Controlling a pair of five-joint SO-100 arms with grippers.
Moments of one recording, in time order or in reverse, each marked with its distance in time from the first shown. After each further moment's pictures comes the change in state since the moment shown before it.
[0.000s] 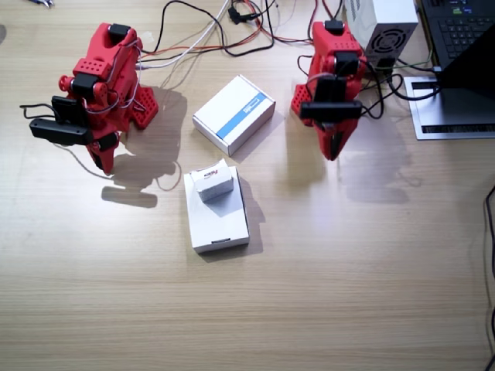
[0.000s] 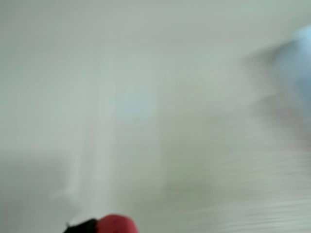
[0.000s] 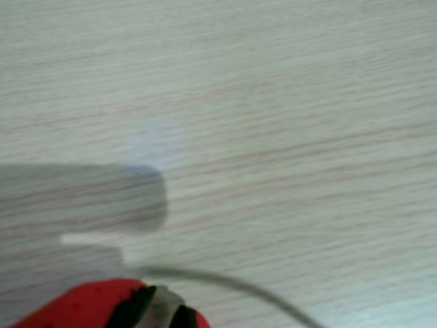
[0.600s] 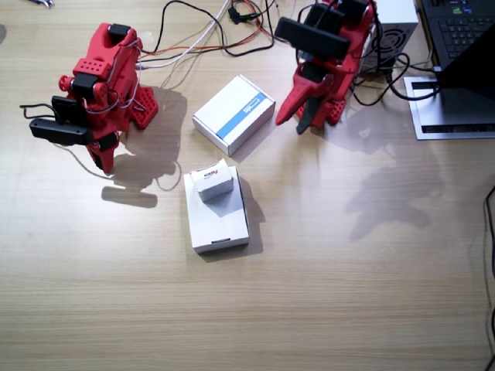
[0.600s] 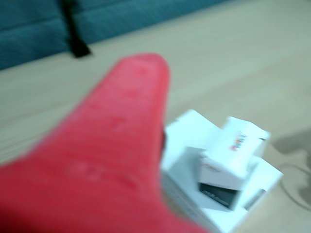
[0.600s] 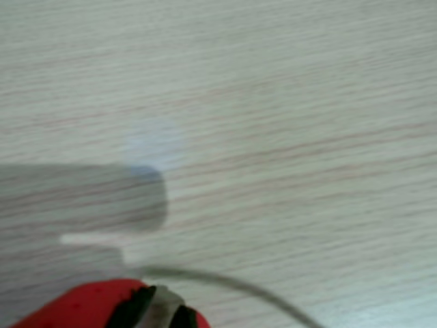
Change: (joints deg) arm 0 26.7 -38.6 -44.6 -1.8 -49.3; arm 1 0.0 0.0 0.0 0.0 0.0
